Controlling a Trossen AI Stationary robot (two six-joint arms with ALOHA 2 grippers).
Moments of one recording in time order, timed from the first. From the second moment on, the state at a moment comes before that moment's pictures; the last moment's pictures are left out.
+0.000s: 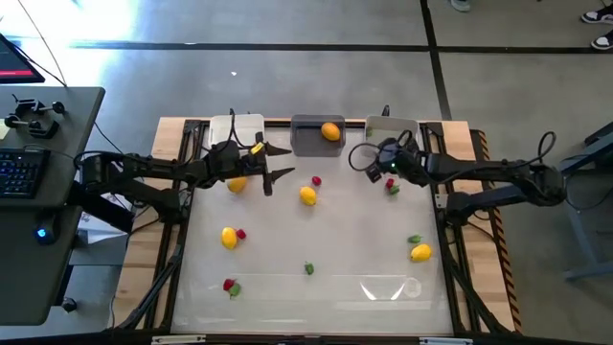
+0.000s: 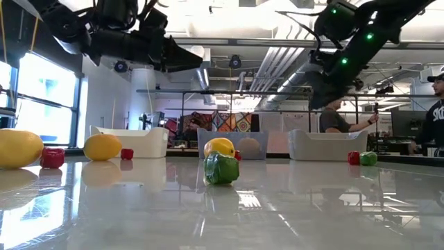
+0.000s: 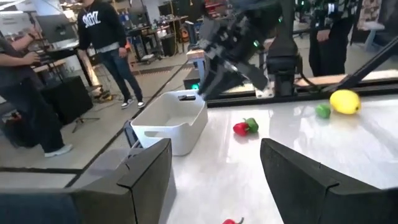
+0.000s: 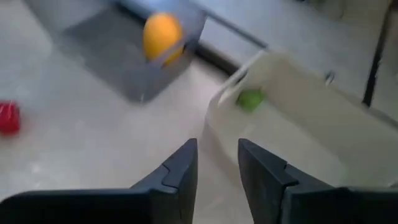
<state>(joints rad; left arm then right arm) 0.31 1.30 0.51 0.70 0.07 0.22 -0.32 1.12 0.65 -0.33 0.59 0.30</state>
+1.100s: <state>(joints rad) 0.27 1.30 0.50 0.45 -0.01 0.08 -0.44 1.32 0.59 0.12 0.70 0.17</state>
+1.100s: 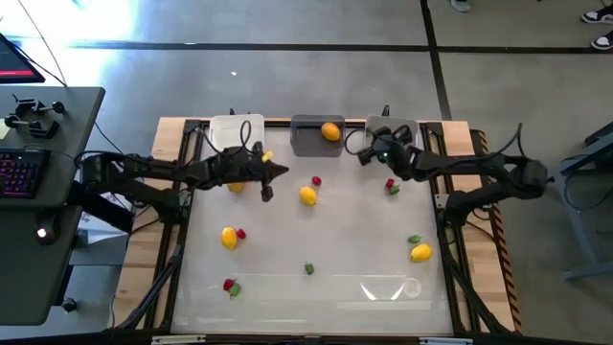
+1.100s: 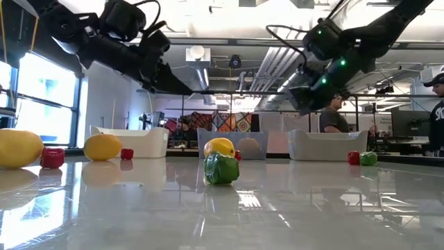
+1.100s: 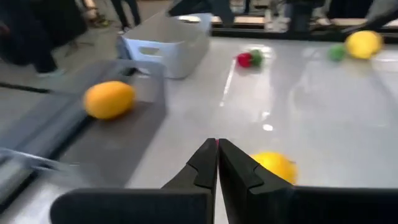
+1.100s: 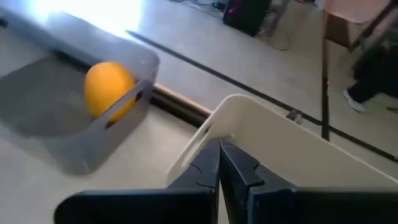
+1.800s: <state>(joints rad) 0.19 1.29 0.51 0.65 -0.01 0.19 -0.81 1.24 0.73 -0.34 0.19 0.24</state>
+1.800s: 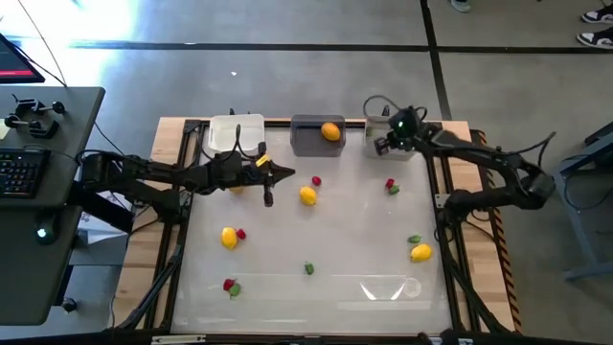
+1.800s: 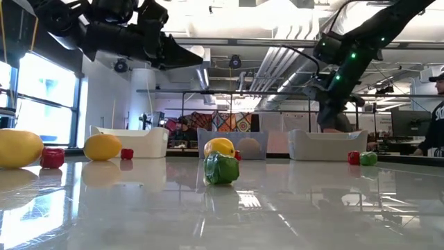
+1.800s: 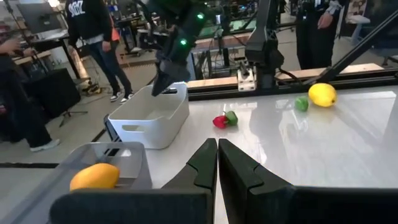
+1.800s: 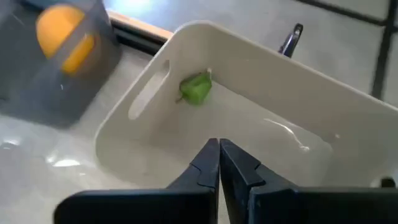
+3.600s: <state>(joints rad) 0.38 1.29 0.51 0.58 -0.01 0.17 -0.95 1.63 1.08 -0.80 -0.06 0.00</state>
